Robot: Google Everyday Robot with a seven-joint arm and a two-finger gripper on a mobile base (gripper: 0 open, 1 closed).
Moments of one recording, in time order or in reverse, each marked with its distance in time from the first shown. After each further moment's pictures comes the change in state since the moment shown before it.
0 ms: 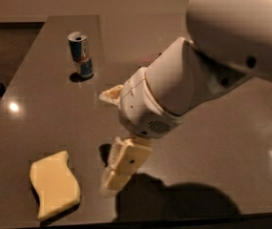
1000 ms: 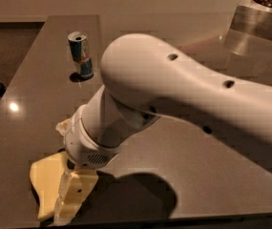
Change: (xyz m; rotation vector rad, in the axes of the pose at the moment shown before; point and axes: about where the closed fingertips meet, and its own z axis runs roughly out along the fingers) arm -0.033 0.020 0.103 -0.102 -0.018 -0.053
